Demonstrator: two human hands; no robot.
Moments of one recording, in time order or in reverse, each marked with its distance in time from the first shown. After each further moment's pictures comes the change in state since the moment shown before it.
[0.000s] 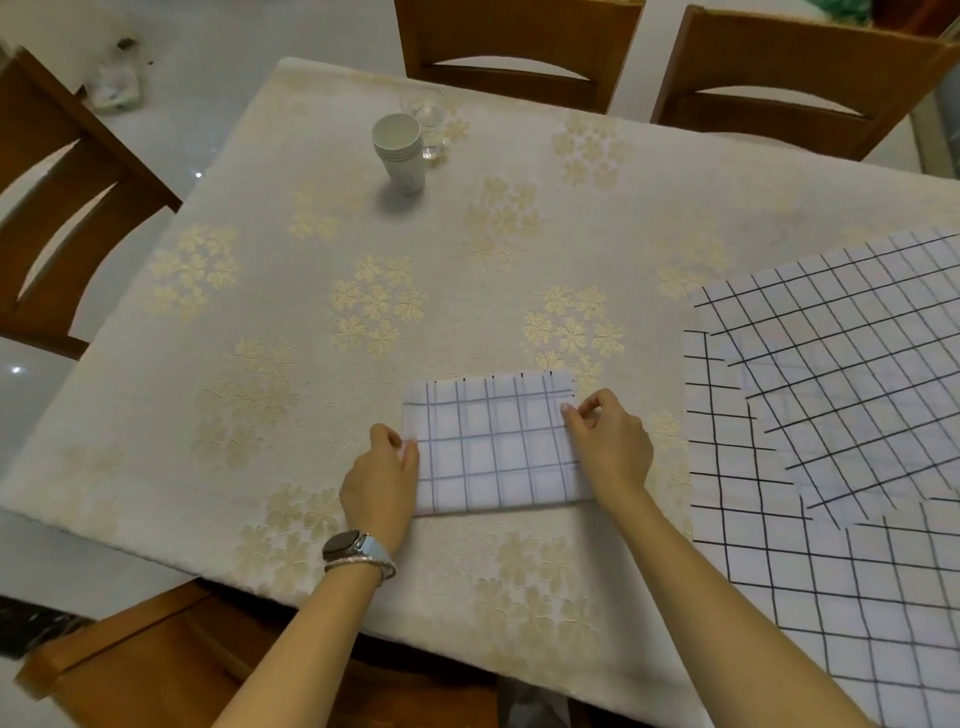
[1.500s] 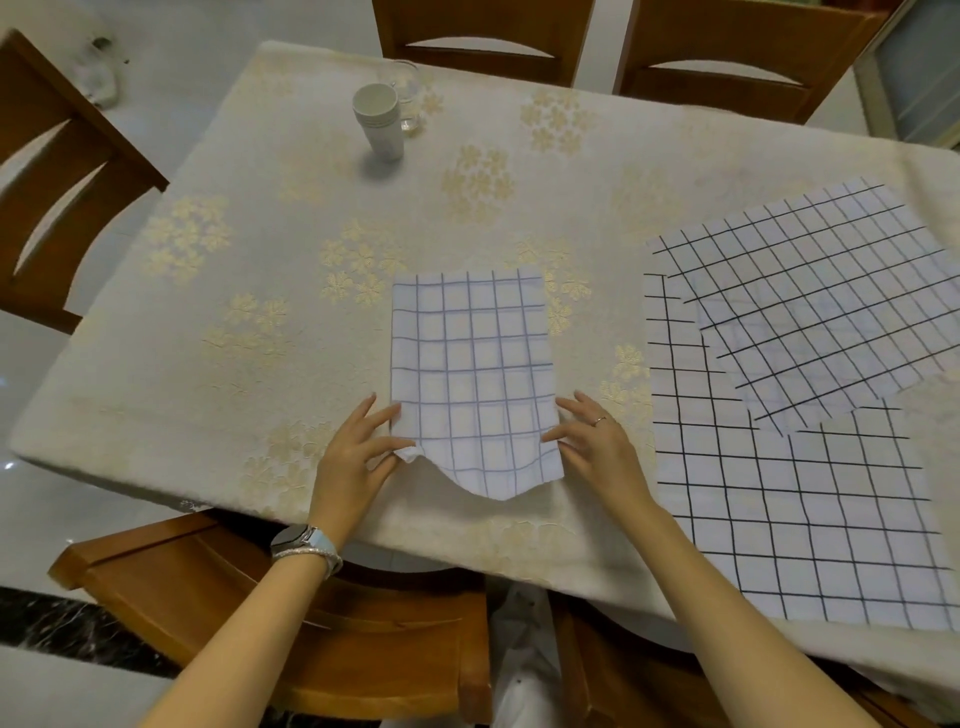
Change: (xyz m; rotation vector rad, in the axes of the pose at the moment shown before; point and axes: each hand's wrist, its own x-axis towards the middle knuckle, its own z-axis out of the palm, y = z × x) left_hand -0.053 -0.076 -0.010 -0.186 -0.026 0.670; right_hand -0.092 0.079 -0.018 0.147 -0.182 -0.497
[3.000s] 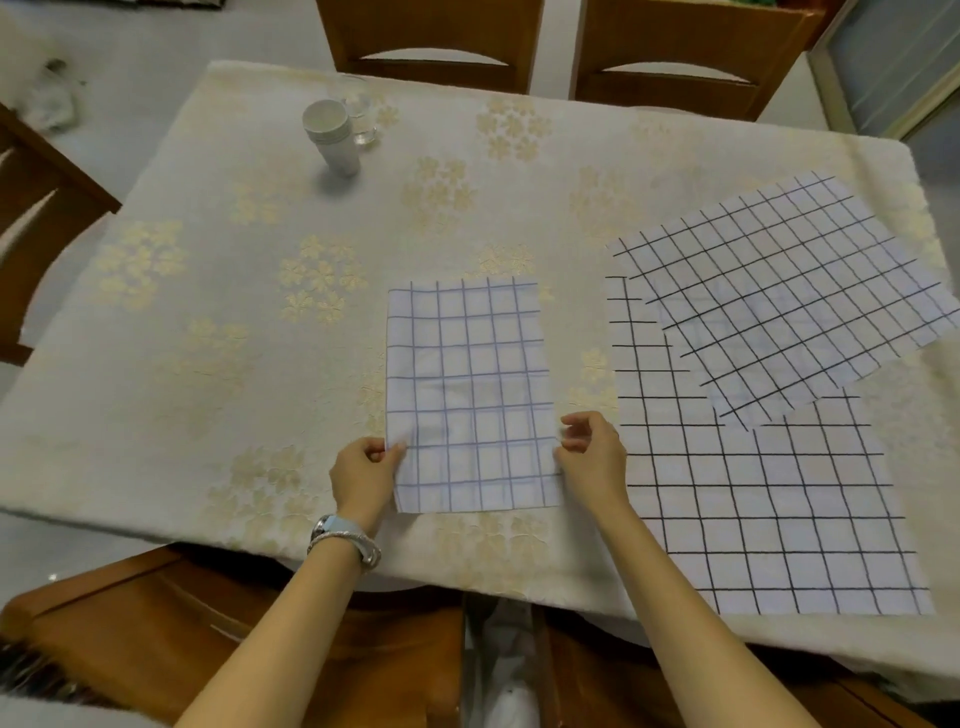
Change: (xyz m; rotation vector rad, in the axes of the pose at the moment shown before) left_hand 0.038 0.063 0.042 -0.377 0.062 -0.833; right_hand -0.005 0.000 -0.017 0.338 0.221 0.603
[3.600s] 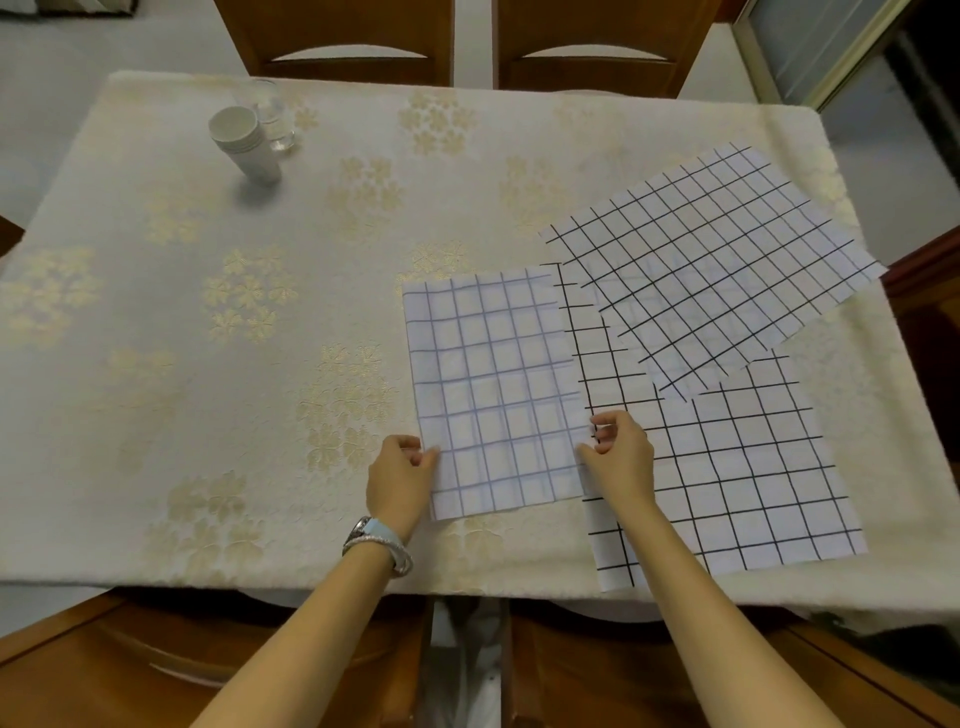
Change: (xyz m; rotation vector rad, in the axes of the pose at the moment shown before) left_hand -0.036 0.019 0.076 0.183 -0.160 0.138; right_hand 0.003 0.045 -0.067 -0.085 0.149 0.063
